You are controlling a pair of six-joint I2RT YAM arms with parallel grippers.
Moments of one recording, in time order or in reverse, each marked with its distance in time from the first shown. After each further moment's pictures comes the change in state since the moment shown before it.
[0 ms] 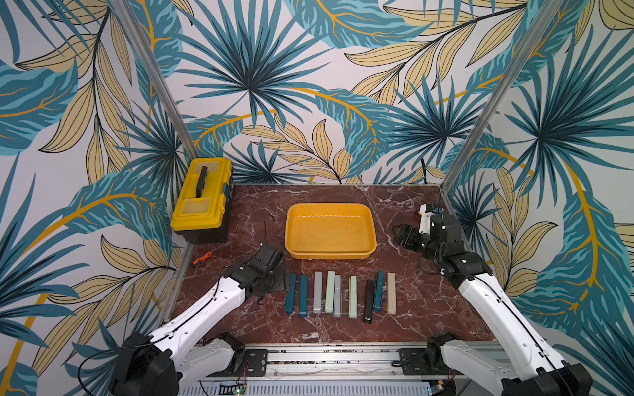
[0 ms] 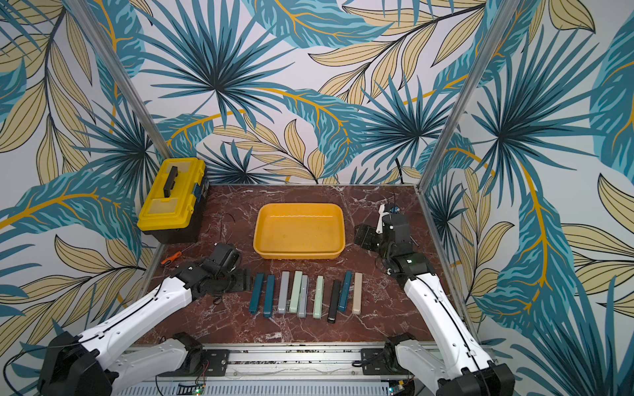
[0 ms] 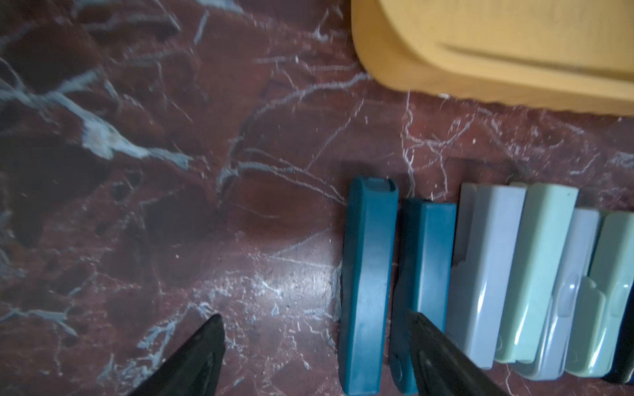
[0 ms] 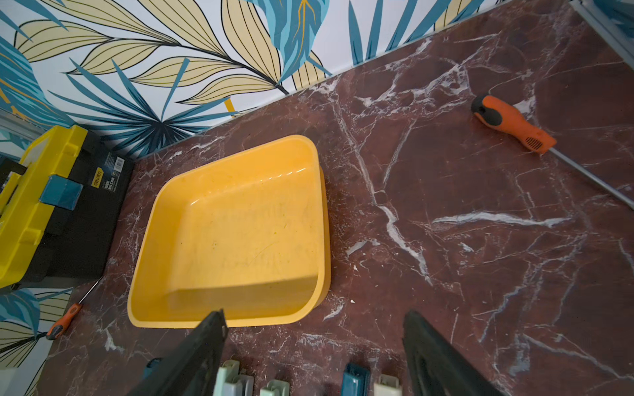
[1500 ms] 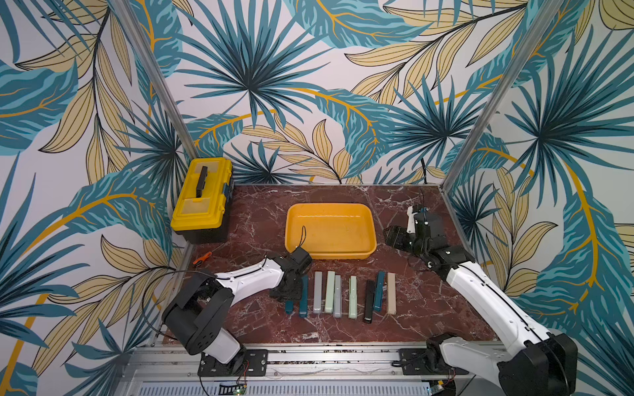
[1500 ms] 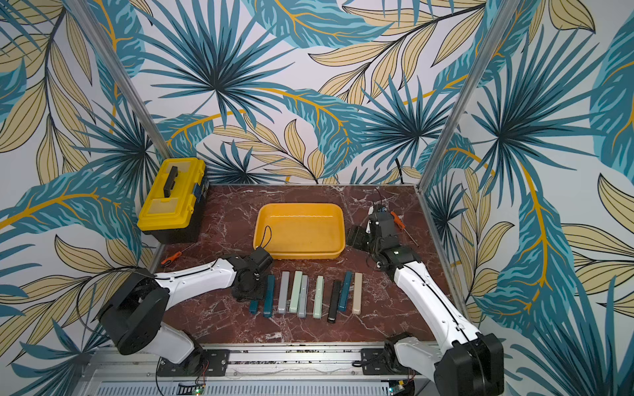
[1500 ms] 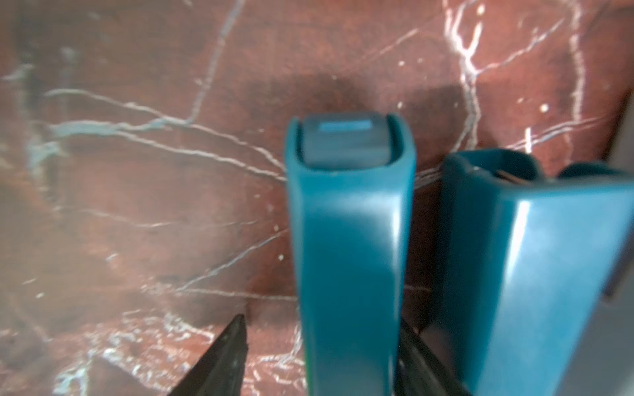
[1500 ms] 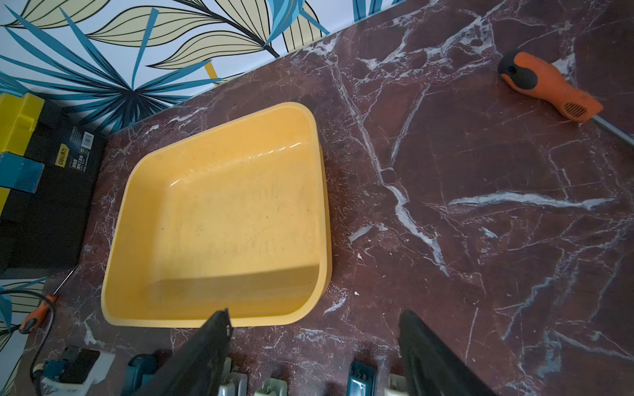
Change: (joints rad) left arm -0.149 0.458 0.106 0.031 -0.029 0.008; right arm 0.059 0.110 0.003 0.024 0.044 0.025
